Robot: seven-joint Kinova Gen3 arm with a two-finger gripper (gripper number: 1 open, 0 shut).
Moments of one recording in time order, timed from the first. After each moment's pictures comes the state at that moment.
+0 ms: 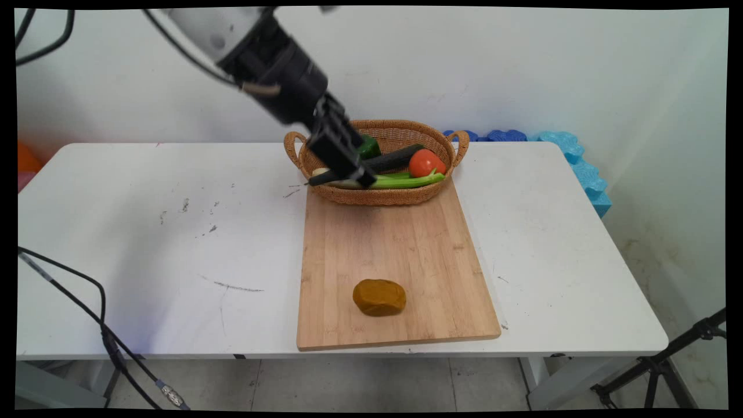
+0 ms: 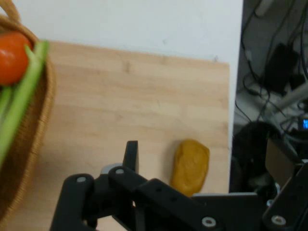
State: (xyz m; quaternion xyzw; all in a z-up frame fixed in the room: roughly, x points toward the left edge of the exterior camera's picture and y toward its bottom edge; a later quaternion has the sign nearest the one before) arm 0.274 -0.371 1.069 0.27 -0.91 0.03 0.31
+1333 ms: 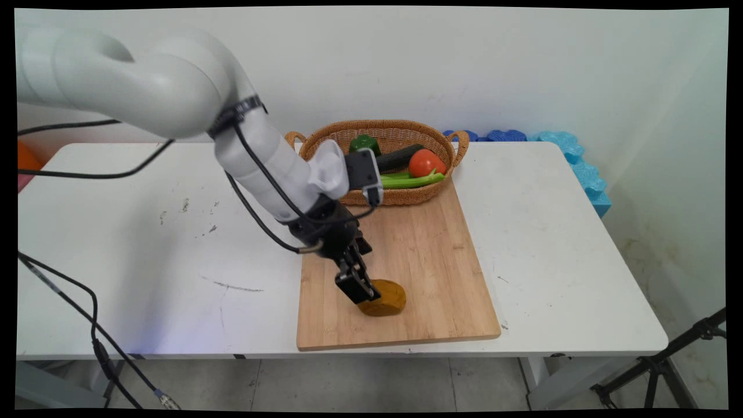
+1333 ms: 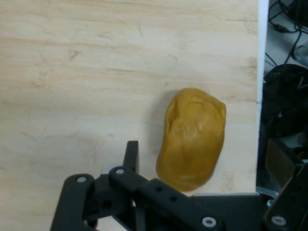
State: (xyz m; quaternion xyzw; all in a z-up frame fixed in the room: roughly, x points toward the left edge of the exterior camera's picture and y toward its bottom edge) arm 0.213 -0.346 0.902 0.26 -0.94 0.03 0.23
